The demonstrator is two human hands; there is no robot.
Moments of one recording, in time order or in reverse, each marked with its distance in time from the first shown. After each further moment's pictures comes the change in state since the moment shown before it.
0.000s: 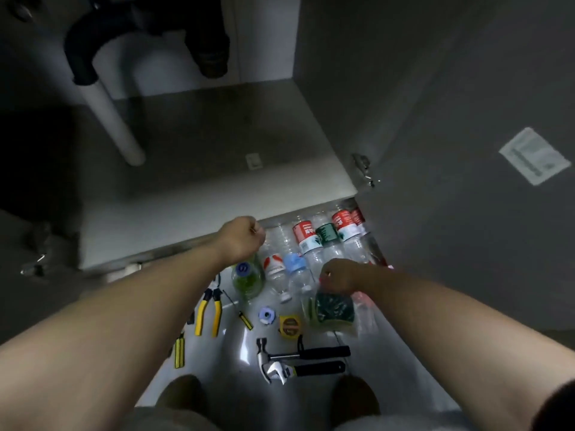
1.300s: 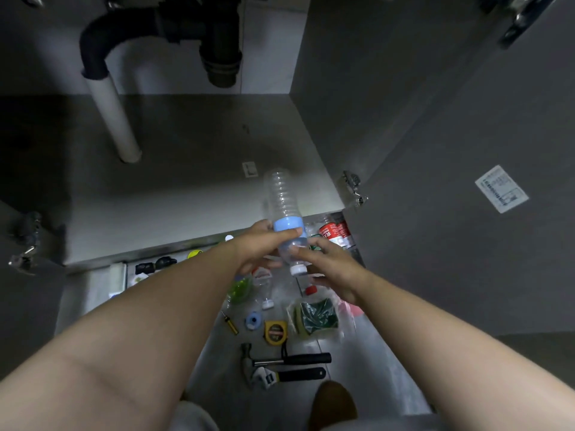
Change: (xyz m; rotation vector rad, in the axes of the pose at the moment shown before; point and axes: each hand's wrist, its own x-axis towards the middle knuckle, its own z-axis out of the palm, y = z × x) left_hand 0.015 0.006 0.024 -0.701 -0.302 -0.077; right_hand -0.053 -0.052 -0.018 1.027 0.175 -0.106
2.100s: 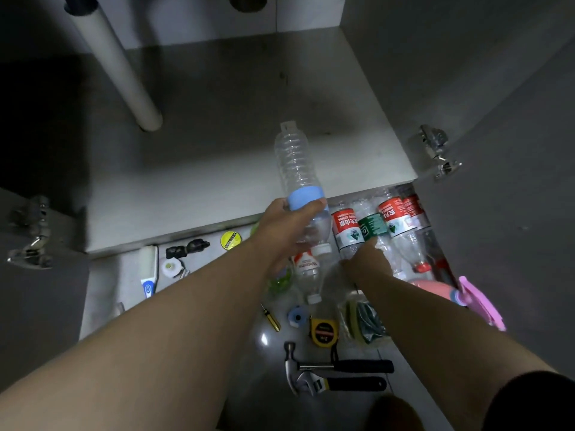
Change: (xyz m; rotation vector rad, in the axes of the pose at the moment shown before) left_hand 0.040 -0.023 -0.023 -0.284 0.281 -0.058; right_hand 0.181 0.126 0.022 -0.719 0.481 0.267
